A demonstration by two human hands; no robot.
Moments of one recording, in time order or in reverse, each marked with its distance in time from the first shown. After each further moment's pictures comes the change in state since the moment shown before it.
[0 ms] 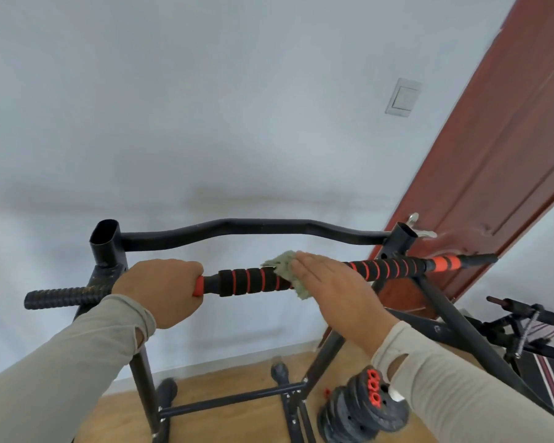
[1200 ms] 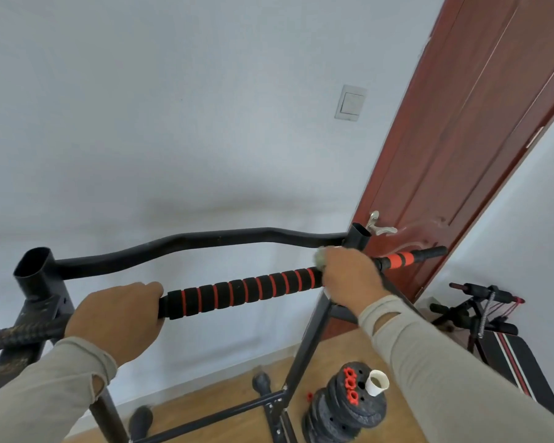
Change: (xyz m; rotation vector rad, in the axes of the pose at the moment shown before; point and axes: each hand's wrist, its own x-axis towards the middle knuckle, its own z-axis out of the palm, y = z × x) left_hand 0.001 0.026 0.011 0.053 0.129 -0.002; right_hand -0.003 0.072 -0.030 0.021 -0.376 0.581
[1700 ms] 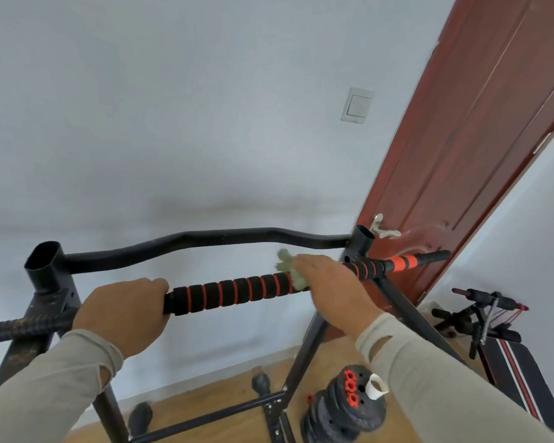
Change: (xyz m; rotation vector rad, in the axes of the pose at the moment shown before) left_hand -0.001 0.001 -0.006 0.055 -0.014 -0.032; right_hand -0.016 -0.016 0.023 0.203 0.156 -0.297
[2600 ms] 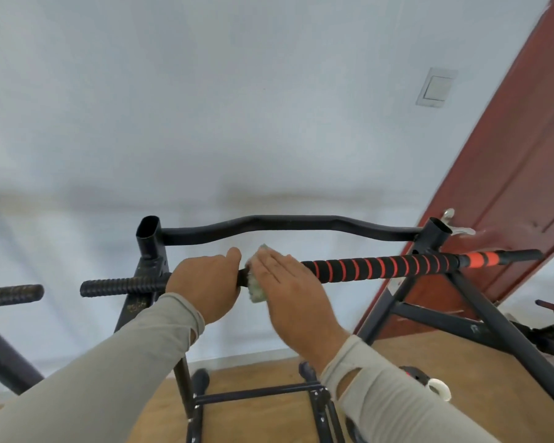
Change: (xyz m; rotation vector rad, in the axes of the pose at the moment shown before) left_hand -0.008 -0.012 0.010 -0.052 0.111 0.048; right_hand 0.000 -0.159 0.046 0.116 0.273 -0.293
